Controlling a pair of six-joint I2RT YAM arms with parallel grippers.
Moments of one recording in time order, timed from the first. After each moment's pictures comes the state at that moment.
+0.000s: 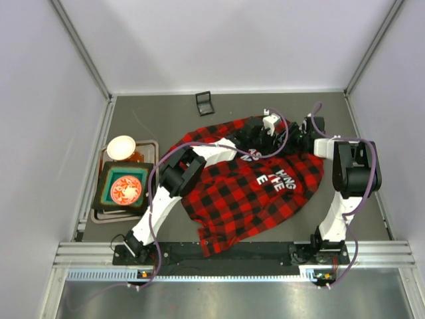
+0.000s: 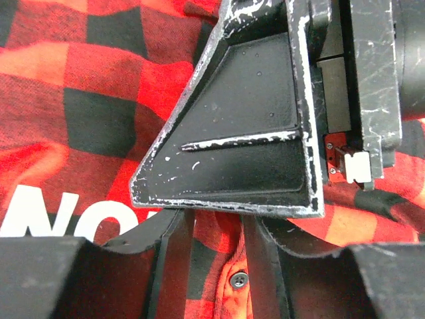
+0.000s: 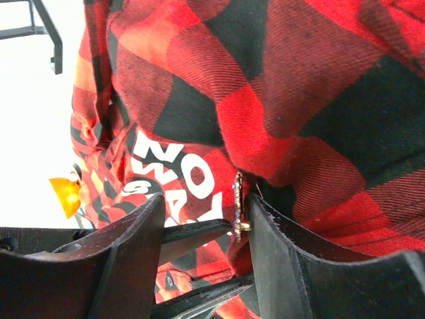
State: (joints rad) left arm -0.79 2.44 1.86 0.12 0.32 -0.25; right arm 0.01 1.89 1.03 0.09 -0.50 0.83
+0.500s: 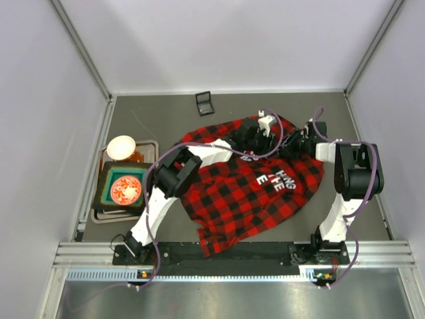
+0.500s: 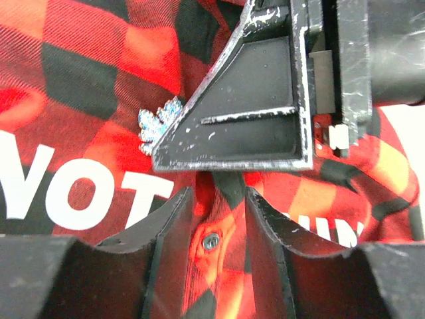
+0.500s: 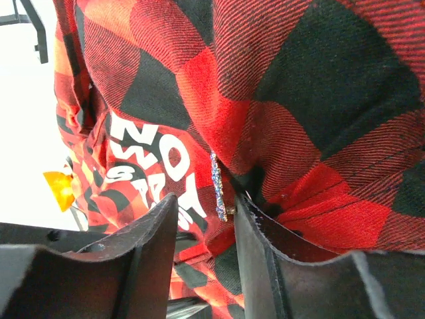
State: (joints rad) left arm -0.78 2.39 1.77 0.14 0.39 -0.34; right arm -0.02 1.86 0.95 0.11 -0.52 0.83
